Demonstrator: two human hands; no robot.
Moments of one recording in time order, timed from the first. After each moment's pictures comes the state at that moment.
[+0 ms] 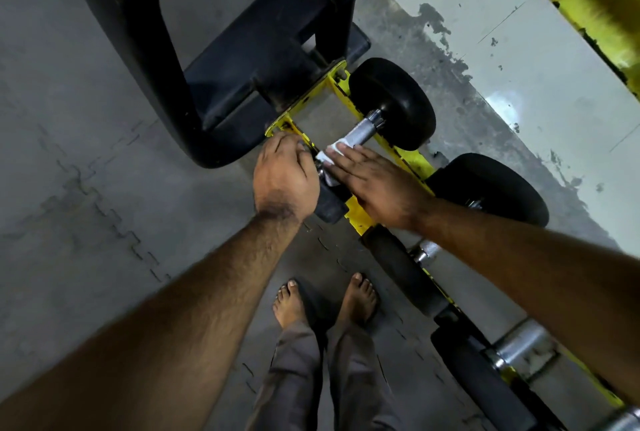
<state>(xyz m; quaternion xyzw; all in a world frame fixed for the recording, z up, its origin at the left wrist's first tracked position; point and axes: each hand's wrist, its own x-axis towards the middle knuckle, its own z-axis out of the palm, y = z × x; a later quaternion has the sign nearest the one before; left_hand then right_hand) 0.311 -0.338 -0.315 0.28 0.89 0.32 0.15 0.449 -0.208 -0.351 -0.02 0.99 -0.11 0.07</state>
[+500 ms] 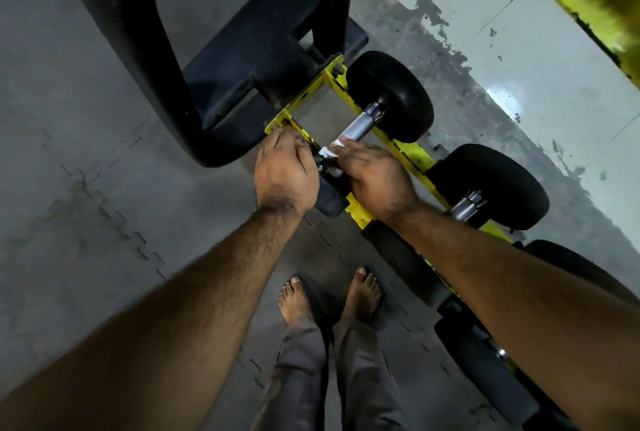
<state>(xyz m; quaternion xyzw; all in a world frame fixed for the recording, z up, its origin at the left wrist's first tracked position) 0.311 -0.338 -0.312 0.29 0.89 0.33 0.15 0.435 -0.230 -0.346 0.15 0.95 -0.25 -0.12</state>
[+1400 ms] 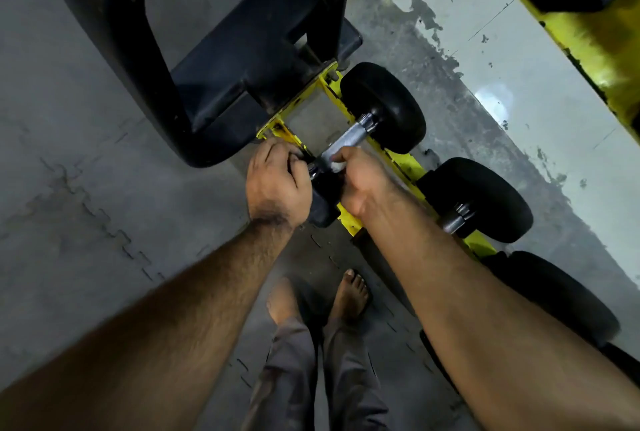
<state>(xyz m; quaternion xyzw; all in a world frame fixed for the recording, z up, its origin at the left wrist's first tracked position) 0.312 -0.339 -0.315 0.30 0.87 0.37 0.12 0.383 -0.232 -0.295 0.61 0.25 -0.76 -0.03</state>
